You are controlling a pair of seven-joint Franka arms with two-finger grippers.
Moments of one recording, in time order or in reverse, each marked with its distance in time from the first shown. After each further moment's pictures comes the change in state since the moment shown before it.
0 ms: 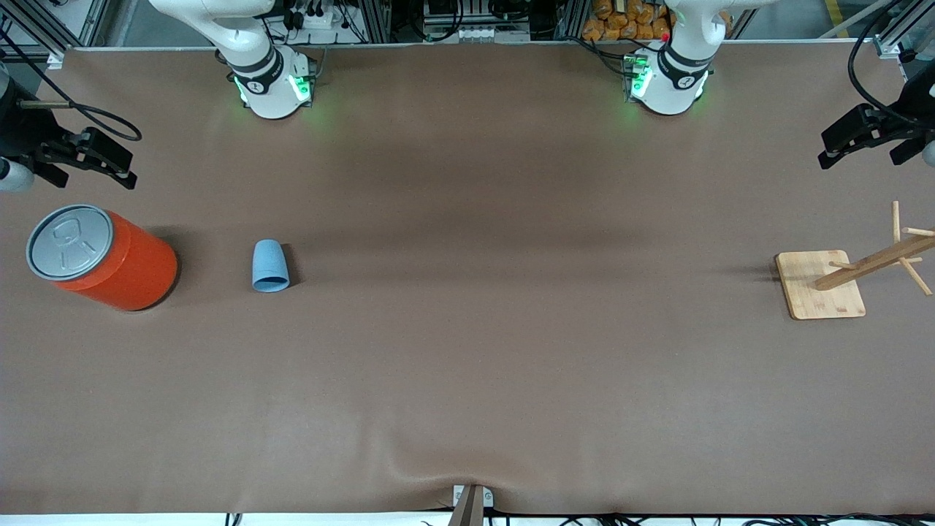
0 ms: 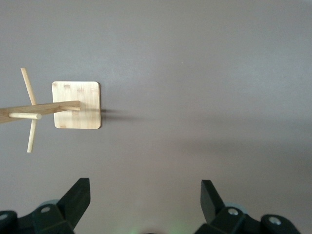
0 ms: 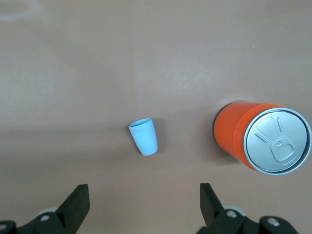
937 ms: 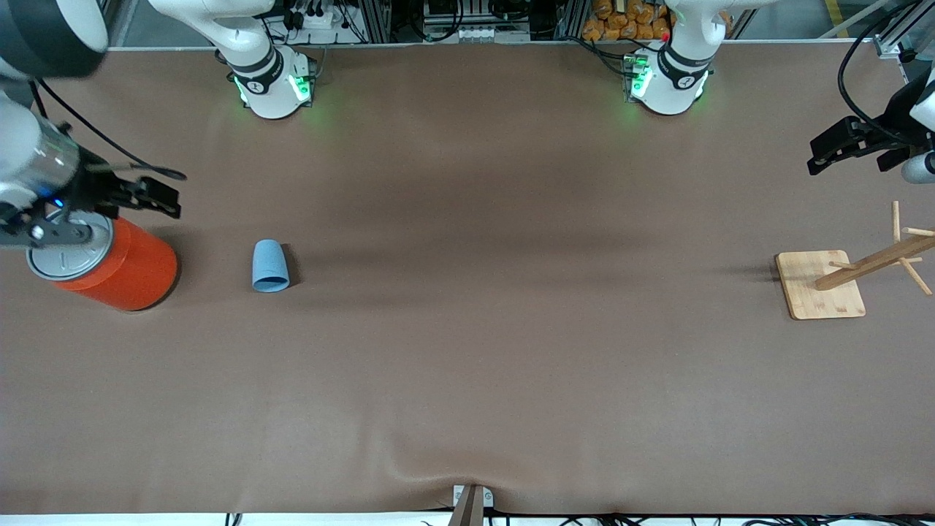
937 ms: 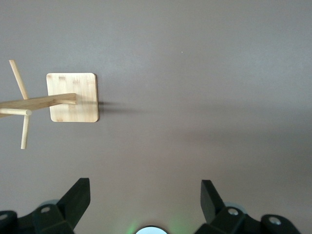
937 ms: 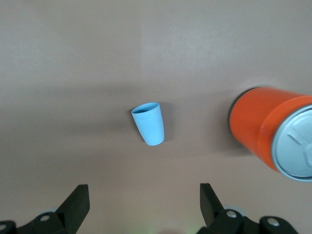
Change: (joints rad) left arm -0.003 0.029 -0.002 -0.001 0.000 -0.024 0.003; right arm 0.025 0.181 0.007 -0.006 0.011 -0.009 -0.002
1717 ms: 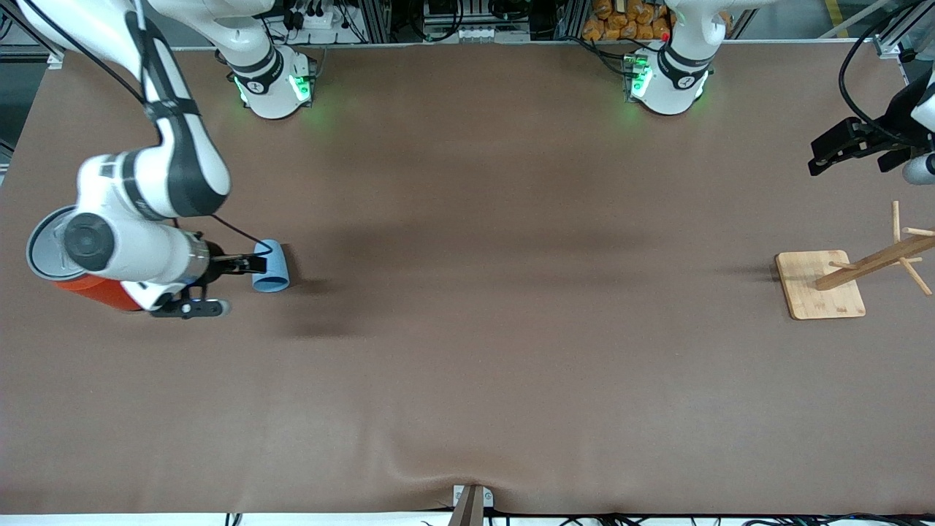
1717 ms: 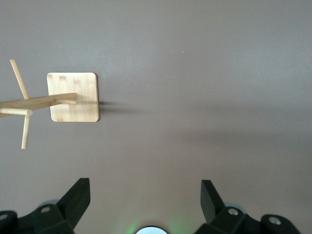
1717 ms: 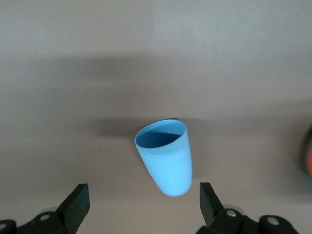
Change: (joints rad) left arm 0.003 0.001 0.002 0.000 0.000 0.001 0.001; right arm 0.031 0.138 0.002 -0.435 0.040 0.536 -0.001
